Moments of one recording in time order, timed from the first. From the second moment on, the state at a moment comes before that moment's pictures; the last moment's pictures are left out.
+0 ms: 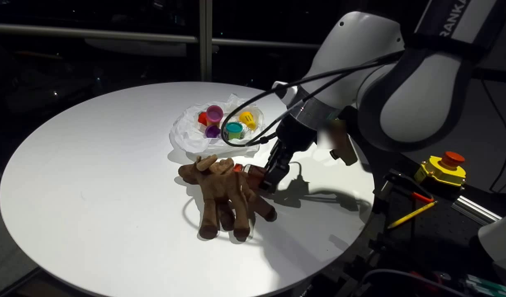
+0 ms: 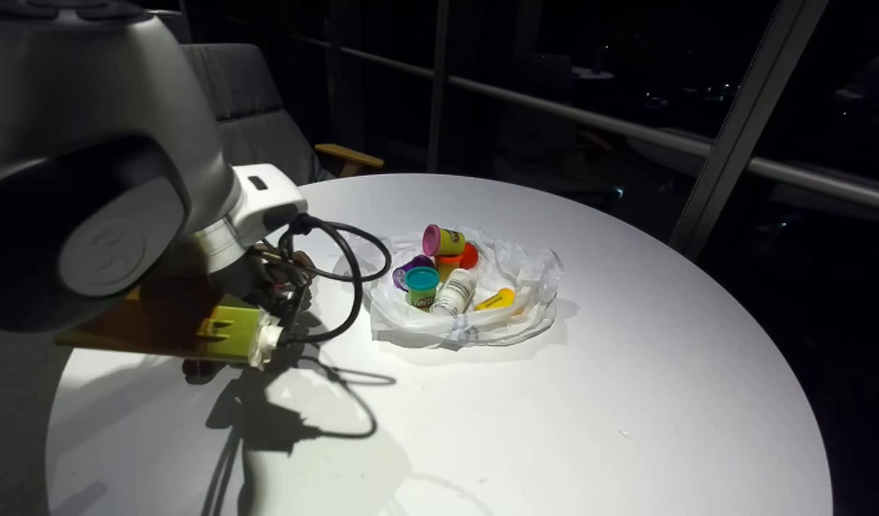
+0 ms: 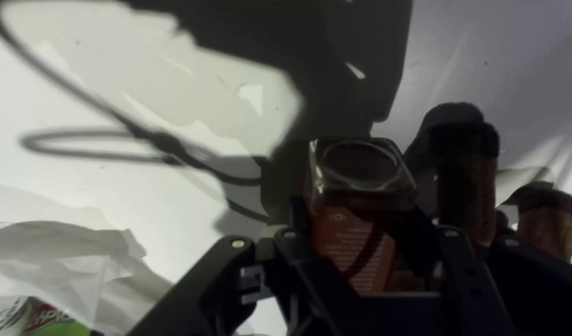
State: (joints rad) arm -0.02 0.43 0.18 -2.65 -0.15 3.38 -0.17
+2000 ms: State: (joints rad) arm -0.18 0.69 0.07 -1.93 -0.01 2.99 -0.12
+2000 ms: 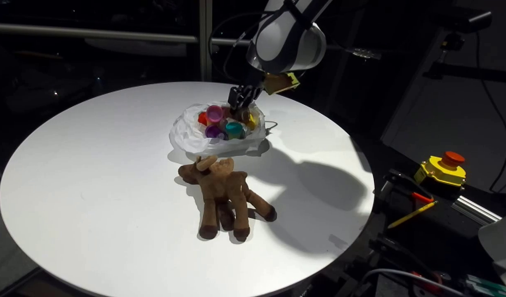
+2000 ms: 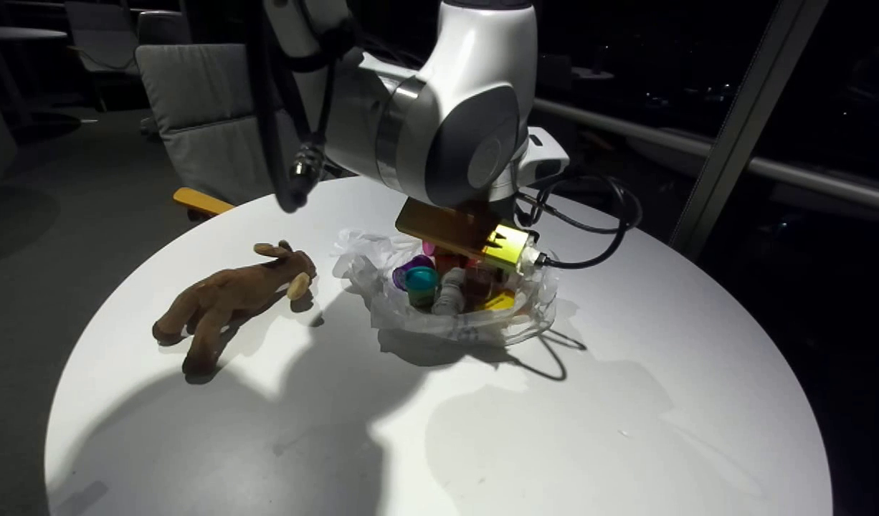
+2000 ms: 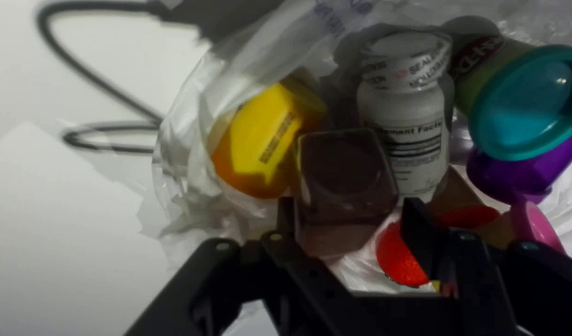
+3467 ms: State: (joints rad) arm 0.04 0.25 0.16 -2.25 0.20 2.51 0.15
